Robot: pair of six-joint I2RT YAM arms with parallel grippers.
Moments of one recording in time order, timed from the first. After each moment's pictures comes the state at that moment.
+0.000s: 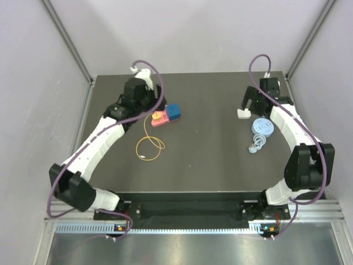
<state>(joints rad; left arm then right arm) -0.49 1.36 1.34 -0.44 -0.07 -0.28 0.07 1.53 1.26 -0.58 0.12 0.40</state>
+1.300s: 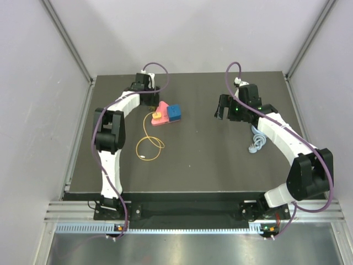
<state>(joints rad) -0.20 2.20 1.73 -0.36 0.01 -0.08 0.31 1.46 1.17 -0.45 -0.08 0.35</state>
